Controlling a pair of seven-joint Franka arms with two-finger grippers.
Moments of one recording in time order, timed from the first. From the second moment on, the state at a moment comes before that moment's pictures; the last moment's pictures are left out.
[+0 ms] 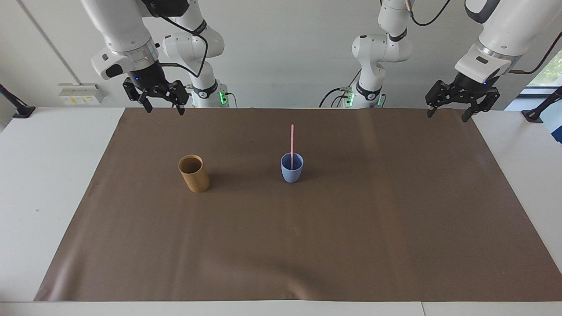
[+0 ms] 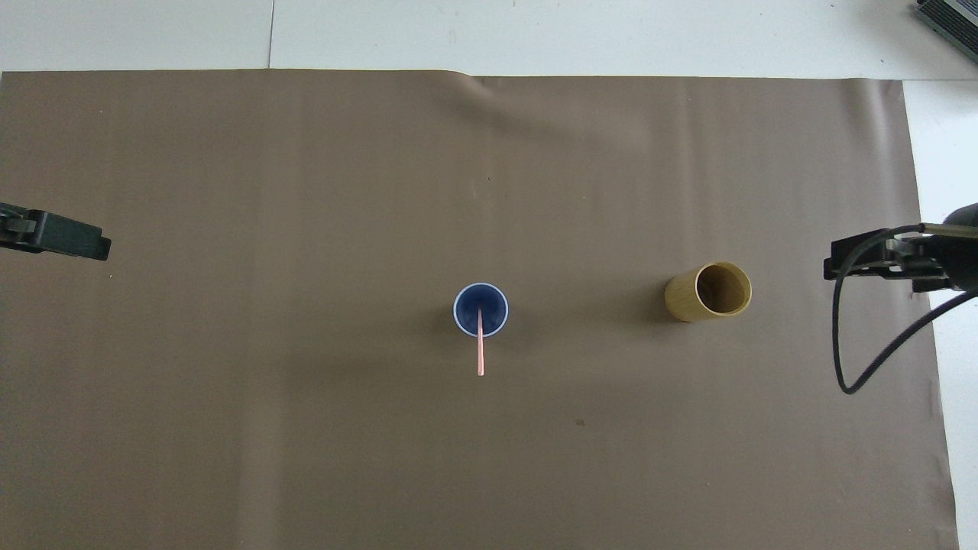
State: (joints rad) left arm -0.15 0.01 0.09 -1.49 -0.03 1.51 0.15; right arm 0.04 -0.07 -0.07 -1.63 0.03 1.55 0.14
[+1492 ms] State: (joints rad) left arm -0.15 0.01 0.09 -1.49 -0.03 1.51 0.15; right arm 0.02 -0.08 -0.04 -1.56 -0.05 1.46 0.08
